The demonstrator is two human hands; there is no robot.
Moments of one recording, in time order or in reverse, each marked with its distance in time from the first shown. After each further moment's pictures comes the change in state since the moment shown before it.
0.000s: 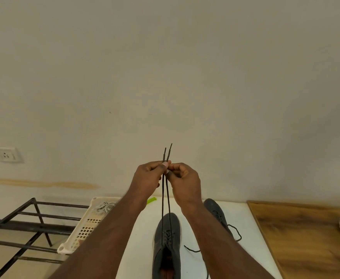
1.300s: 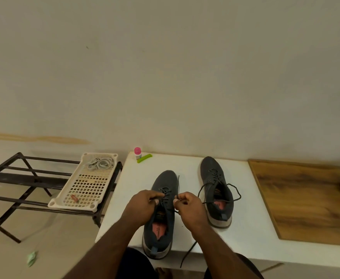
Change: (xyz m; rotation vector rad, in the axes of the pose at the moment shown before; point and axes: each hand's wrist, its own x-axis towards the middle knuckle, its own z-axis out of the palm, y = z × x) left_hand -0.026 -0.225 -0.007 0.740 -0.312 -0.176; right_hand -0.087 0.189 -0.037 -0.360 -0.220 0.532
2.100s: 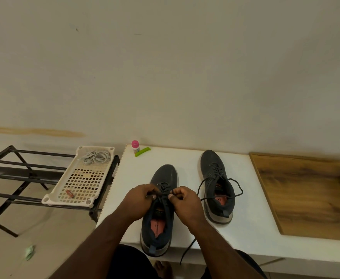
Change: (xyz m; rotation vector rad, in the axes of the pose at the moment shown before) left_hand 0.020 -0.021 0.000 0.019 -0.076 0.076; right_hand 0.011 0.003 0.012 -0.056 -0.022 -0.047
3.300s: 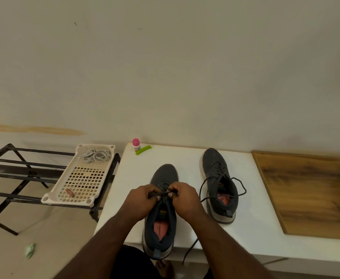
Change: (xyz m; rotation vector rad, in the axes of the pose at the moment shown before) left_hand 0.004 -0.007 0.007 0.008 0.007 -0.056; right_hand 0.025 -0.005 0.008 -0.342 -0.080 -0.141
